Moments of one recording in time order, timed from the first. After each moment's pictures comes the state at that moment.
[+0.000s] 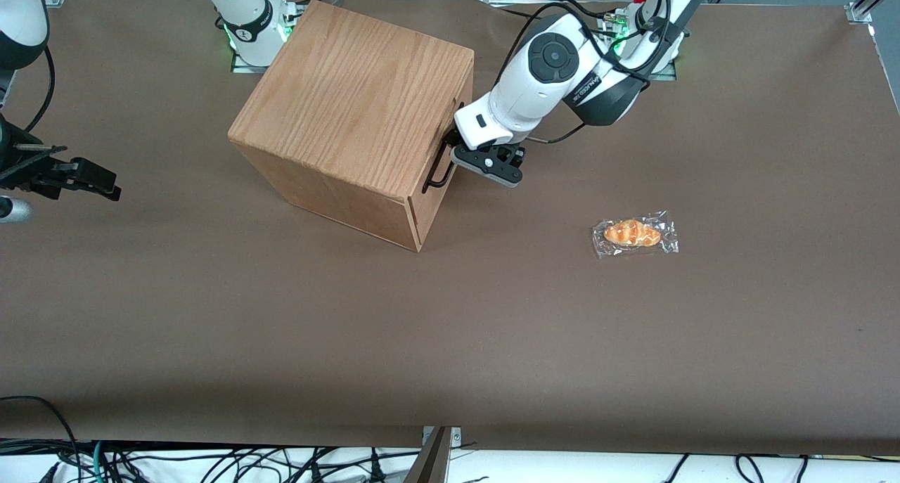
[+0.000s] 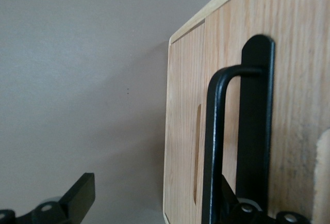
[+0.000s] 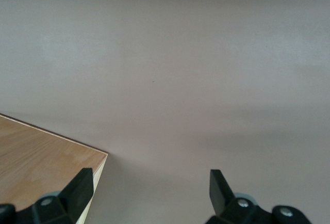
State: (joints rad) arm -0.23 0.32 -0.55 -1.88 -0.10 2.29 -0.37
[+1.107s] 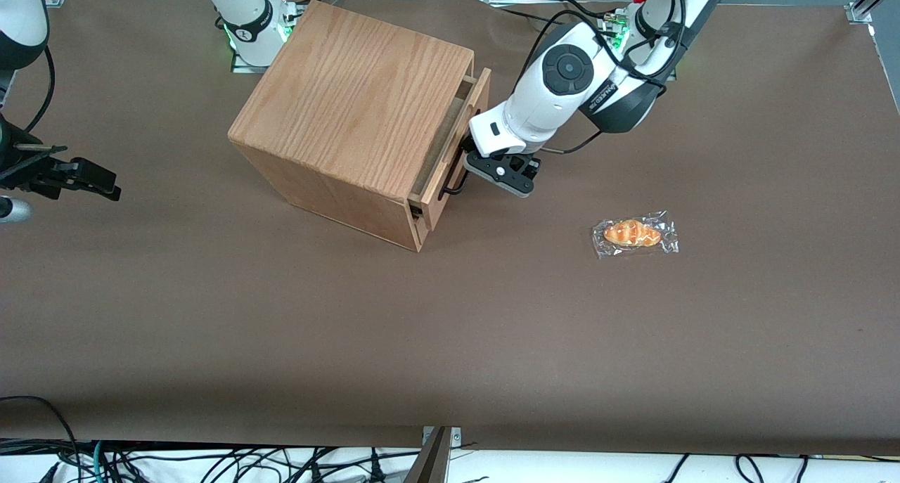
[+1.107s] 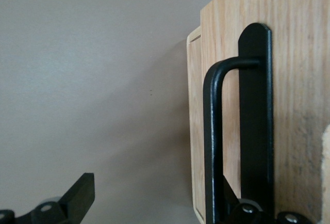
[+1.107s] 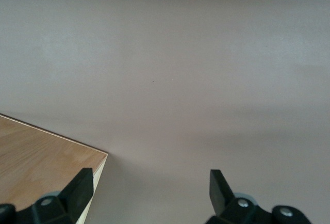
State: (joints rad) arm -0.16 0.31 -0.55 -1.88 -0.09 2.24 -0.23
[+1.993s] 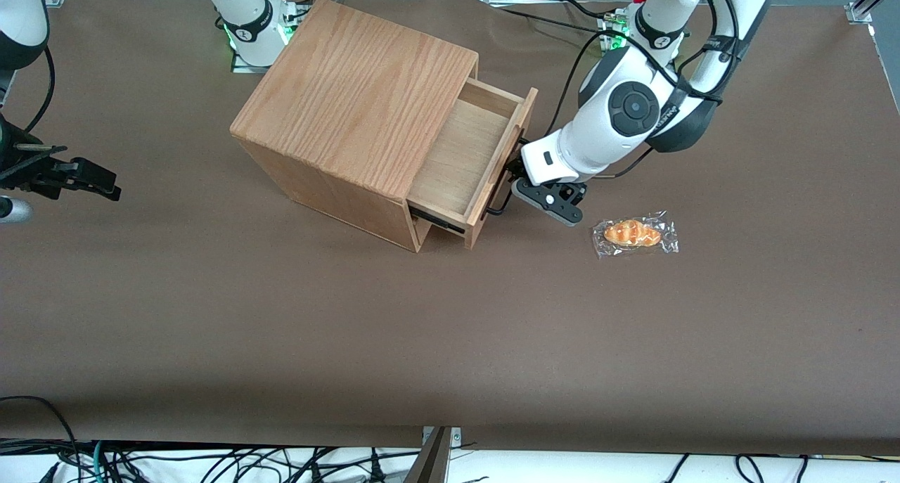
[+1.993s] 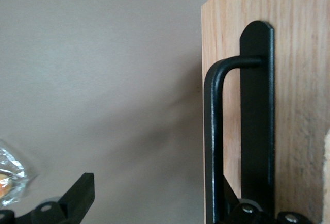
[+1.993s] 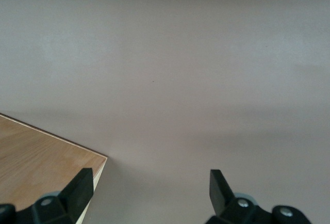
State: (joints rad) arm -0.03 0.30 -0.51 -1.89 -0.12 2.17 -0.02
